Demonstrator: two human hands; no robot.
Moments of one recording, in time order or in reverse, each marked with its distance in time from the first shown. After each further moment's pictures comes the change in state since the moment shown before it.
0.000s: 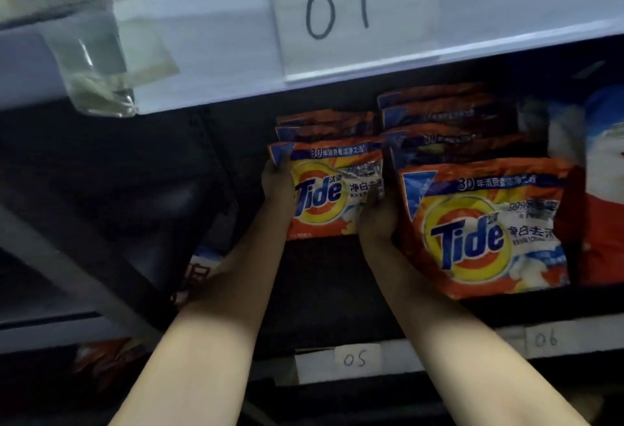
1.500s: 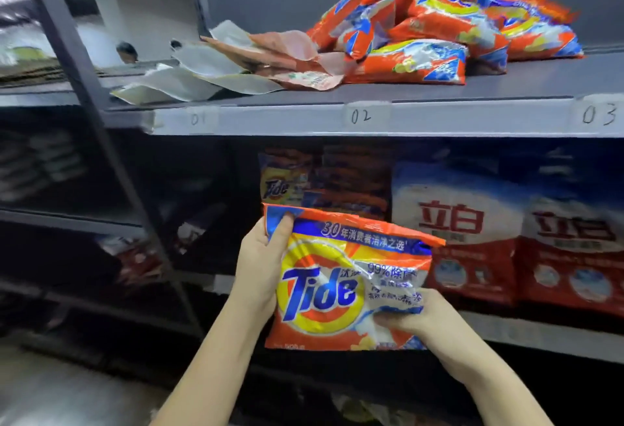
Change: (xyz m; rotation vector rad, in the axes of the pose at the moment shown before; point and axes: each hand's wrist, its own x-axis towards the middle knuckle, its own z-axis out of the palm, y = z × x) left_hand -0.440 0.125 0.097 -0.183 -0.032 0.172; right_hand -0.036 -0.010 -0.448 0.113 -1.106 -0.043
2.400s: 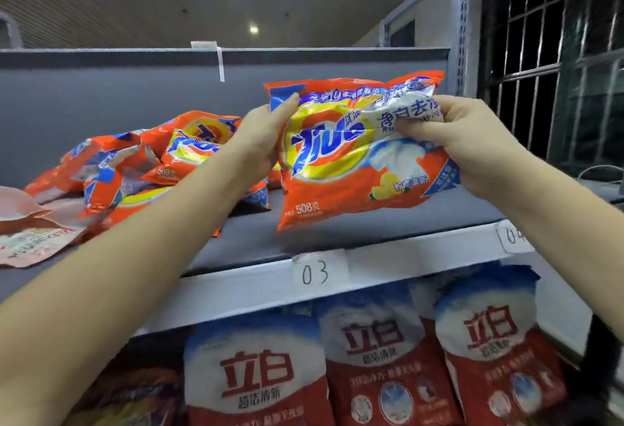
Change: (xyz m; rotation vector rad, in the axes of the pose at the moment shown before) left_hand 0.175 0.148 0.380 -0.057 -0.674 0.152; right_hand -0.033 -0.256 -0.306 -0.151 0.649 -0.670
